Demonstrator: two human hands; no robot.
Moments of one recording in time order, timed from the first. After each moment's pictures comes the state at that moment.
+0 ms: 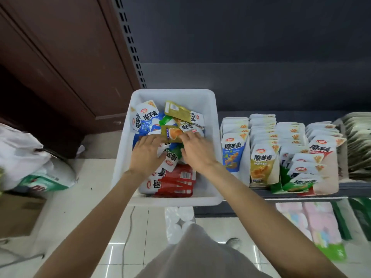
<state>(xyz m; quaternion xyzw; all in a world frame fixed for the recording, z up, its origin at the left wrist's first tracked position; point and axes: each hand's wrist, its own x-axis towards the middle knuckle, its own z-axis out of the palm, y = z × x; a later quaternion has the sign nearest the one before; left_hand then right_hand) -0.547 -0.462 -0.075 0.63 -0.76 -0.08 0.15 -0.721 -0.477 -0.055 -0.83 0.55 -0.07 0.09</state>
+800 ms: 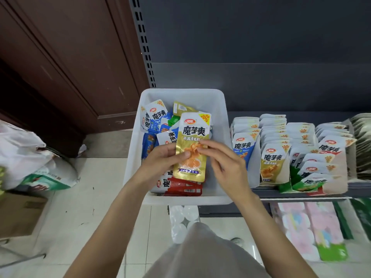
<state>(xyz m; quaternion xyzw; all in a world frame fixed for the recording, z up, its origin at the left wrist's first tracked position) -0.566 -0.417 0.008 0.51 -0.44 -0.67 0.33 -0.756 -0.410 -0.027 -0.78 0.42 -0.45 0.12</state>
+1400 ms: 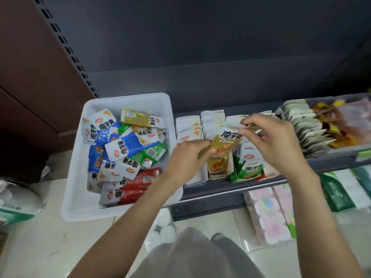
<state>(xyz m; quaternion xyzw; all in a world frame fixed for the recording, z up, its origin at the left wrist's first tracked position) -0.743 -0.427 0.005 0.43 -0.83 -0.23 0.28 -0.946 -0.397 0.066 -0.75 0.56 -0.35 0.05</state>
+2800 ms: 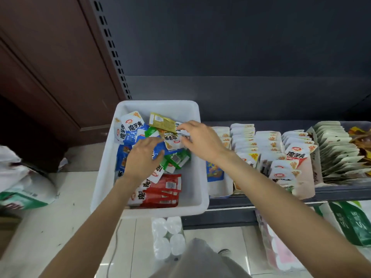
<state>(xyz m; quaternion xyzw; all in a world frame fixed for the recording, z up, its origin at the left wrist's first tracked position) -0.580 -0.473 -0.056 0.62 -0.75 -0.11 0.21 -0.775 -0.498 0.016 -0.83 0.53 -0.13 0.13</state>
